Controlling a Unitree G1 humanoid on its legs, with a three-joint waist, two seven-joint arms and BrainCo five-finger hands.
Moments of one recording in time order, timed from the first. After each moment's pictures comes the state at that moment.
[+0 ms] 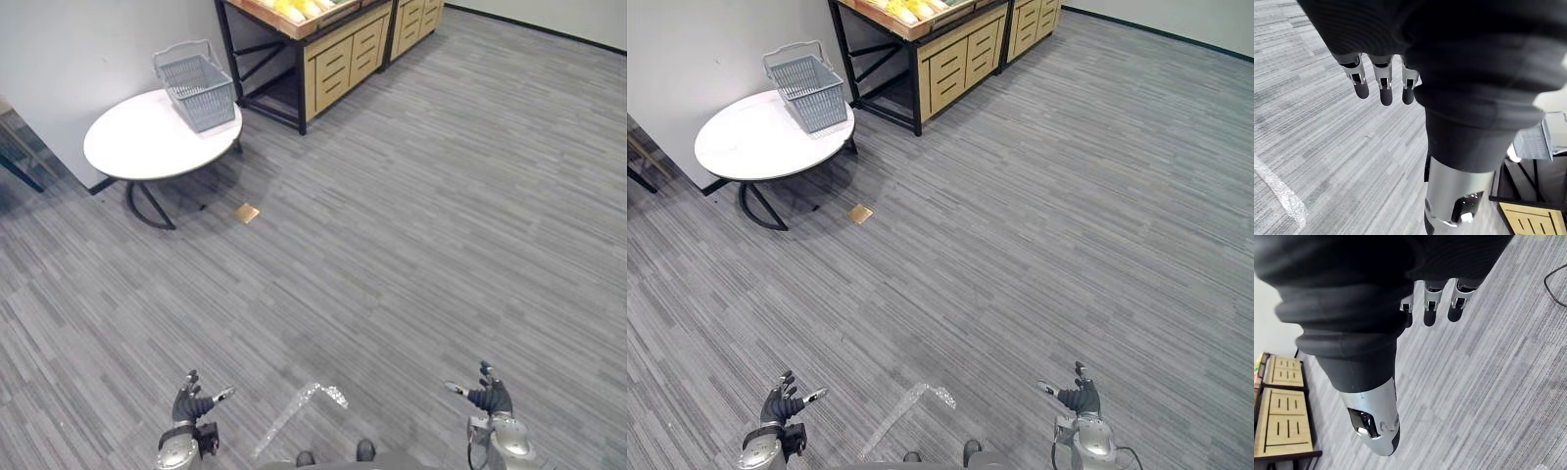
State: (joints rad) left arm 0.22 0.16 0.20 0.69 -0.14 -0.16 0.11; right arm 0.12 -0.15 -0.29 0.63 -0.03 -0.11 -0.07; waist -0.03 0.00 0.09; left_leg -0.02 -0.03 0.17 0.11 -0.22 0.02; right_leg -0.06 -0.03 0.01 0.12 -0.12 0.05
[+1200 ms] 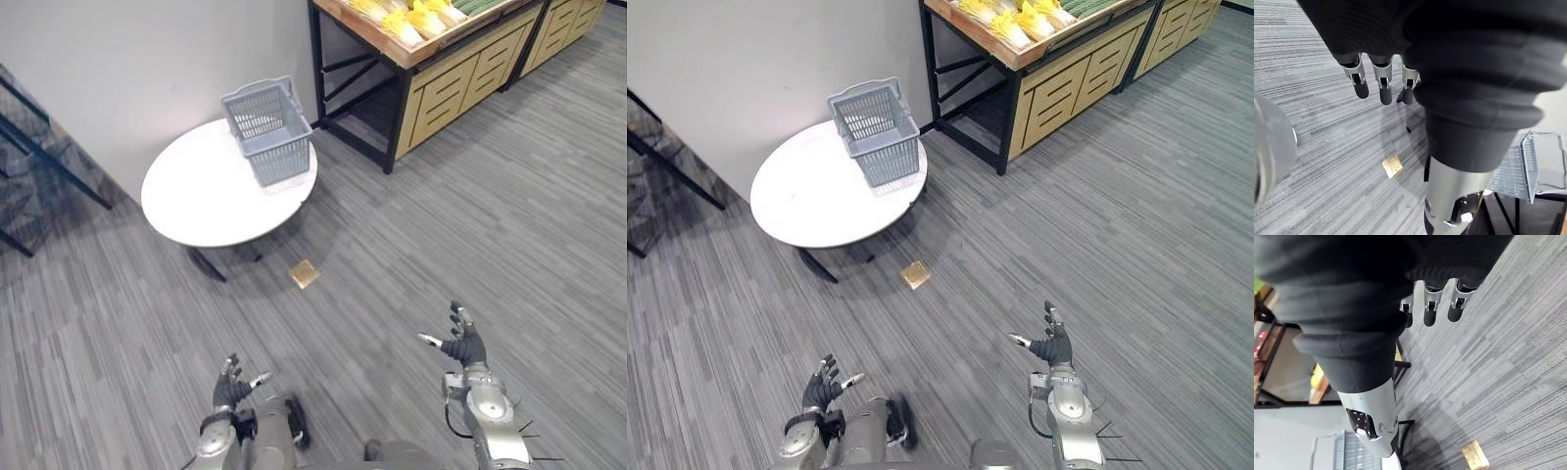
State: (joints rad) left arm 0.18 0.05 0.04 0.65 -0.17 -0.18 0.12; right arm 0.14 -0.15 -0.11 0.42 -0.01 -0.10 -0.11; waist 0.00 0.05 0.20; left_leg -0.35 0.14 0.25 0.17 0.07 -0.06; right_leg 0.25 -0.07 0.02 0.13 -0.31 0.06
